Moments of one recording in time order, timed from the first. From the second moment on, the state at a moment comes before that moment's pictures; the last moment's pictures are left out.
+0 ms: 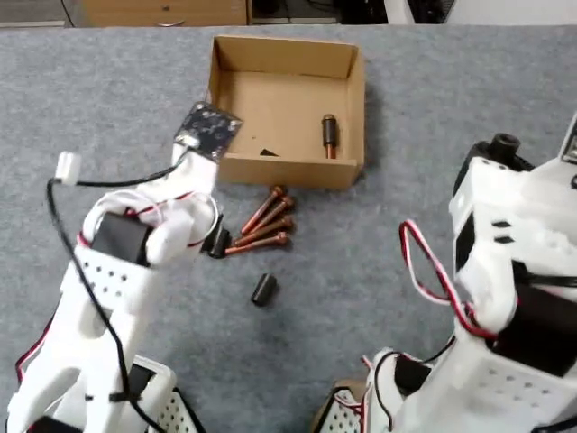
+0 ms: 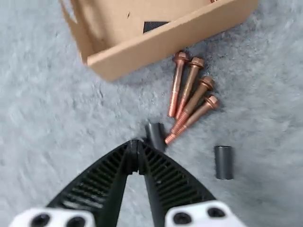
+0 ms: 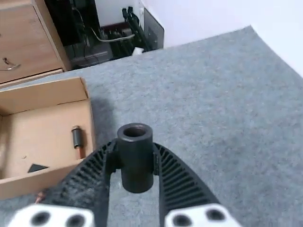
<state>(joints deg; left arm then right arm) 14.8 -39.1 30.0 71.0 -22.5 18.4 -46.1 -0.4 85.9 -10.1</state>
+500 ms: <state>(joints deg) 18.2 -18.0 30.0 62.5 -43.1 25.4 -46.0 23.5 66.0 -10.3</state>
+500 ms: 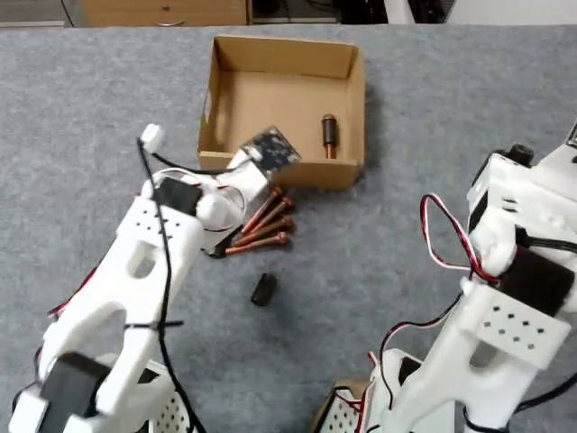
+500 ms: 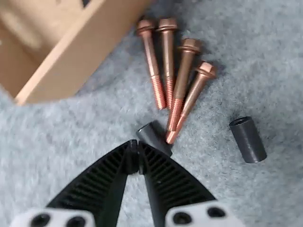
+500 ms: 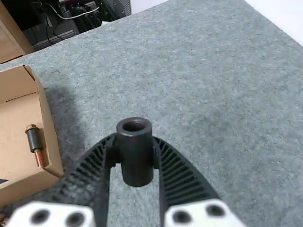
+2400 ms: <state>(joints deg) 27.1 7.6 21.0 47.6 -56.5 25.4 -46.0 37.6 58.1 -10.3</state>
